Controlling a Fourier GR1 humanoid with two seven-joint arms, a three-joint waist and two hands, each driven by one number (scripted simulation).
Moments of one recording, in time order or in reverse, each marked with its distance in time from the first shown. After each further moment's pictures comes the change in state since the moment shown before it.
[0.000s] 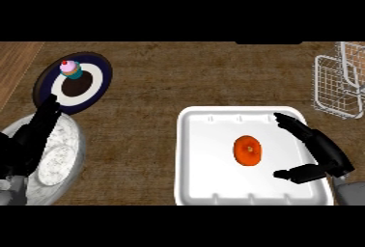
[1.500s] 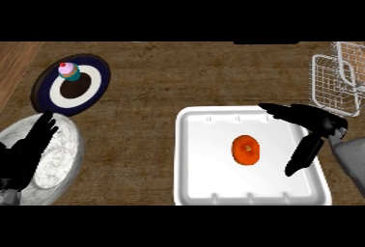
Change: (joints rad) left arm 0.085 -0.018 0.053 0.040 -0.016 -0.067 0.028; right arm -0.294 -0.091 0.105 -0.027 -0.009 0.393 0.610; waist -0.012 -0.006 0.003
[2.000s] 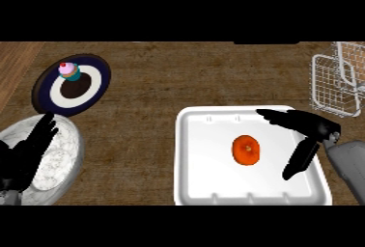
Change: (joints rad) left arm 0.009 -0.021 0.015 -0.013 -0.036 -0.003 0.030; right arm 0.023 0.049 -0.025 0.064 0.047 0.046 -0.064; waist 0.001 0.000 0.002
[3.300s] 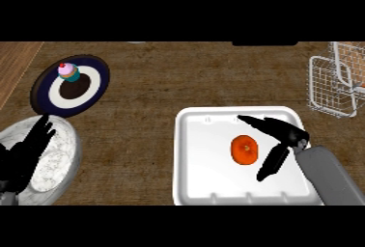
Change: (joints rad) left arm 0.016 -0.040 0.069 -0.014 -0.055 -0.058 0.029; right arm 0.003 0.181 -0.013 0.138 0.216 -0.071 -0.141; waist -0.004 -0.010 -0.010
